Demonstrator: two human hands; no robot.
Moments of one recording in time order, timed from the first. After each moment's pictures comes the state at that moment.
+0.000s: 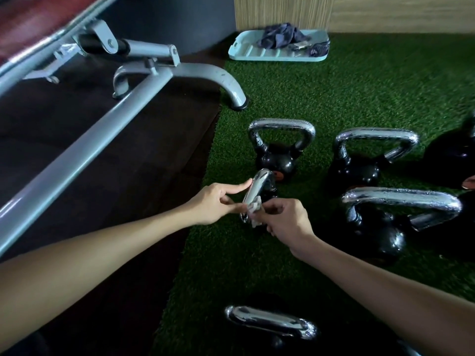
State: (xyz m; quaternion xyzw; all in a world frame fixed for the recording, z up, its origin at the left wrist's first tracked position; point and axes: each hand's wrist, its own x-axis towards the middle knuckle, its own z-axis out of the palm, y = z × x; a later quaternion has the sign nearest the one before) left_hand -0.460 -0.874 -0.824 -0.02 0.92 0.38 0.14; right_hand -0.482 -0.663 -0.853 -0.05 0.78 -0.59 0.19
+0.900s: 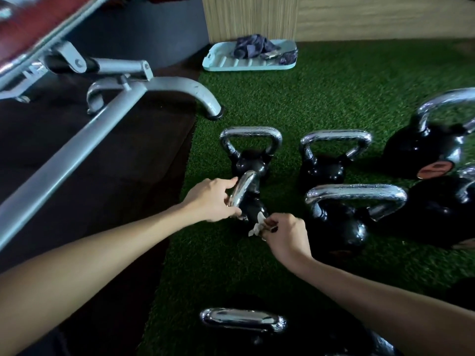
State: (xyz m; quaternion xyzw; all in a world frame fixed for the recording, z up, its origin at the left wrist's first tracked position) left_hand -0.491 -0.815 -0.796 0.01 0.99 0.12 0.11; right_hand -0.463 -0.607 -0.862 -0.04 0.91 -0.40 0.08
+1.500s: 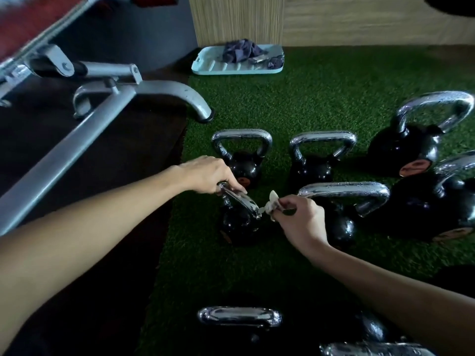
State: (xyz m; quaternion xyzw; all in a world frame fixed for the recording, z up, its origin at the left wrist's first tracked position) left_hand -0.550 -0.831 -0.760 0.24 0.96 -0.03 0.17; right_hand -0.473 -0.576 -0.825 -0.01 0.88 -0.47 -0.01
